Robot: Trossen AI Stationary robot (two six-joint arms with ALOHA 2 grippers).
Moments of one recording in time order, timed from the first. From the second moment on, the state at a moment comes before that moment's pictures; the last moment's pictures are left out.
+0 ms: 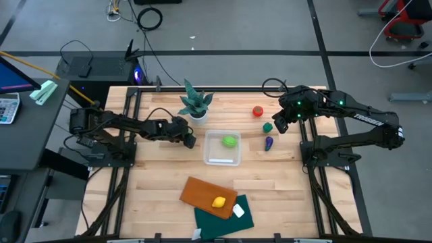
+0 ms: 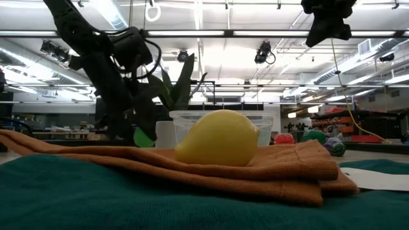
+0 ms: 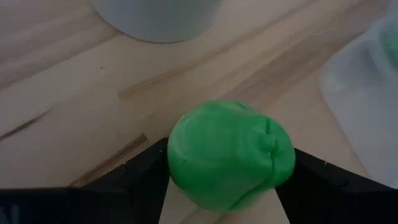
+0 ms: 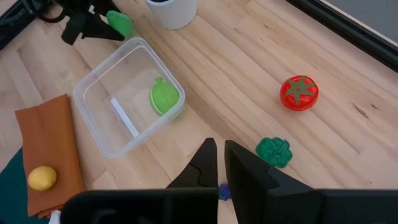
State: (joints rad) left arm 0.19 1.49 0.58 -0.02 -0.19 -0.78; right arm -0.29 0.94 1.15 -1.08 0.03 0.47
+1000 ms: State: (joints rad) left arm 0.10 1.31 0.58 0.23 -0.06 -0.85; right arm -0.29 0.94 1.15 -1.08 0.03 0.48
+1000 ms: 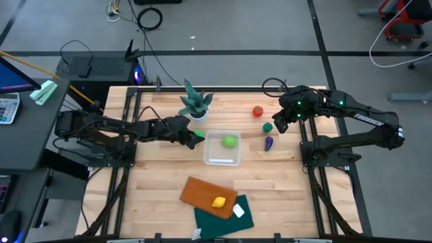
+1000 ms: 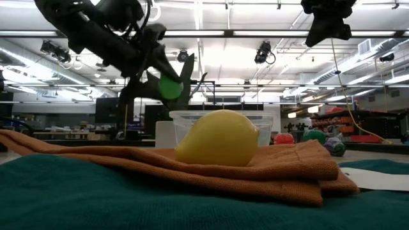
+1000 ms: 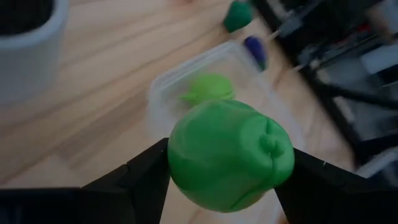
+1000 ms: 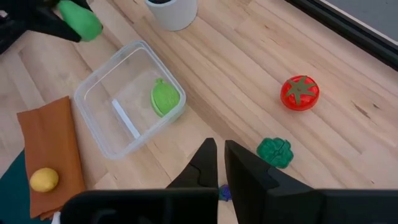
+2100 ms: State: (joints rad) left arm 0.03 1.76 1.34 -0.43 -0.07 -0.27; right arm -0.28 0.94 1.15 -1.09 0.03 0.44
